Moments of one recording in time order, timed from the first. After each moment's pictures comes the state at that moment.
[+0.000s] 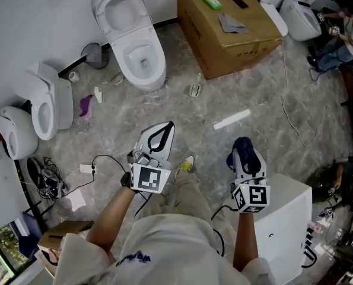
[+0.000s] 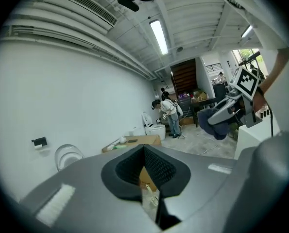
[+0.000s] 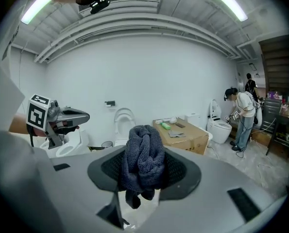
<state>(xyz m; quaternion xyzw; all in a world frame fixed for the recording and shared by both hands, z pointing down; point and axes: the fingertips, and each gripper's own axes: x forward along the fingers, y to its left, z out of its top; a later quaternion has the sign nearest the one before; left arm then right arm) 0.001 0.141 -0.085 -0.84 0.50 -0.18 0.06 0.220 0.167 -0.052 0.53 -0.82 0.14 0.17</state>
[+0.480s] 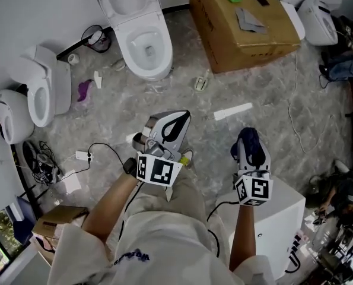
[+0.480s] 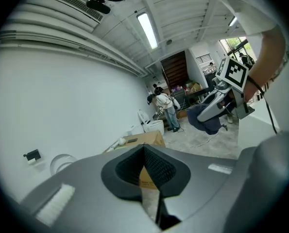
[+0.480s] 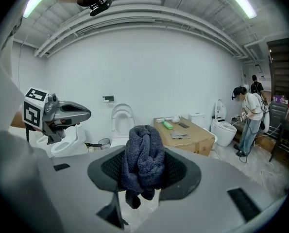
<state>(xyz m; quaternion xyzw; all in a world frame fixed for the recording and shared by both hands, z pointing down) 0.006 0.060 -0.050 -0.85 0.47 -0.22 0.11 0.195 0.072 -0.015 0.52 -0.82 0.13 0.19</state>
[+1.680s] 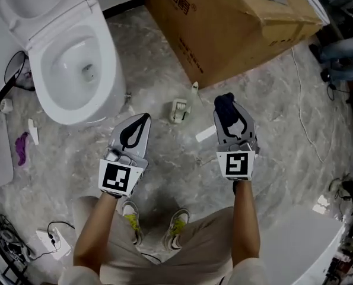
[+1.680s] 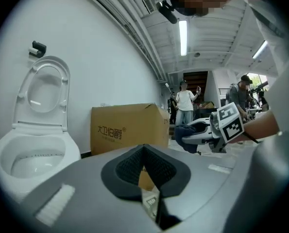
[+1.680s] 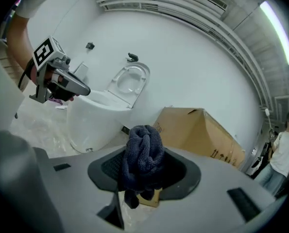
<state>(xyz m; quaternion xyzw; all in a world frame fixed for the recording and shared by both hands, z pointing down) -0.047 -0.140 0.464 -0.87 0.49 -0.04 -0.03 0.136 -0.182 0.478 0.48 -0.82 -0.17 0.27</state>
